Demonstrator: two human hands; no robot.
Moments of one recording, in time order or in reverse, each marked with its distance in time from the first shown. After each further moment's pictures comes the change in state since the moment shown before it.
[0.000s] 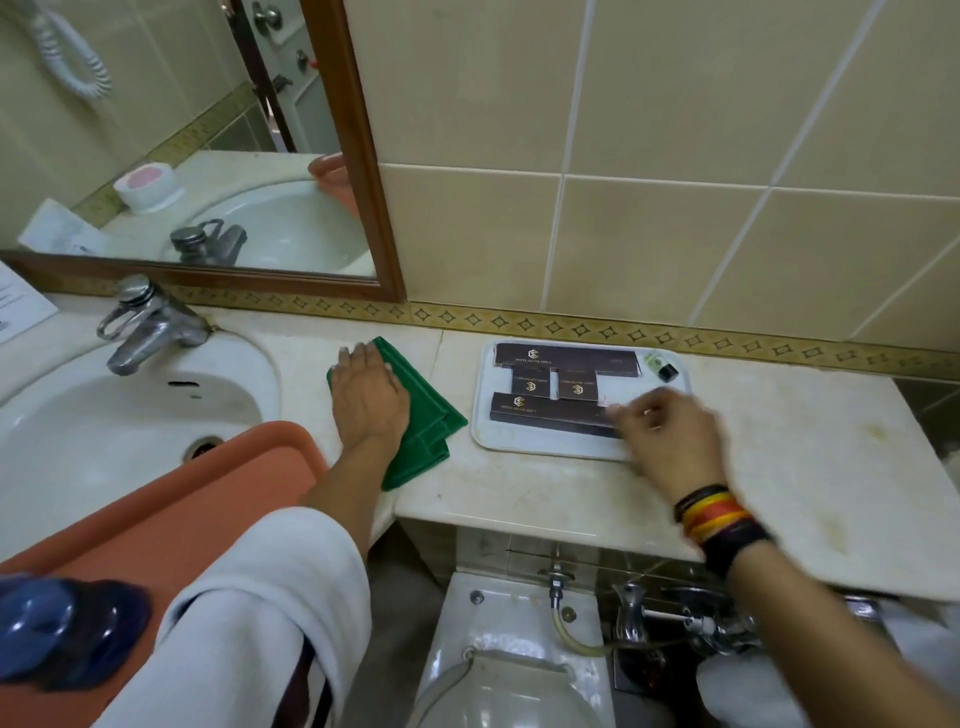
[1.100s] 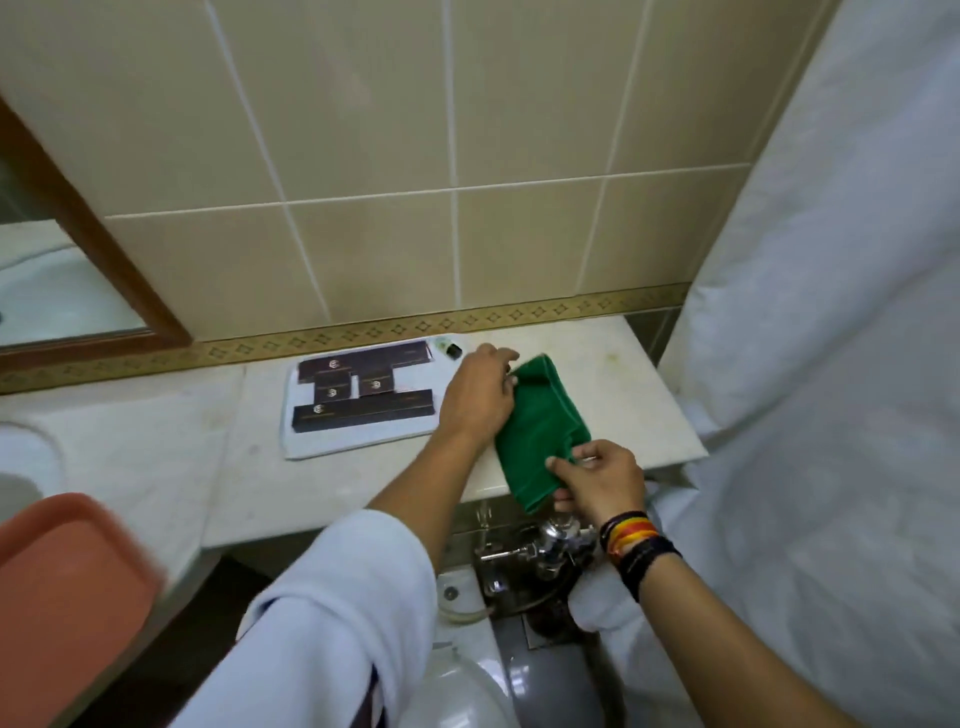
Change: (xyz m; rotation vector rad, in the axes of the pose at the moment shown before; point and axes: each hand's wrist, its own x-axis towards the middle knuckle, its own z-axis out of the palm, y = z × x) left_hand -0.171 0.310 0.008 -0.344 -0.327 0.706; right_hand -0.064 0.155 -0.101 0.479 0.199 0.426
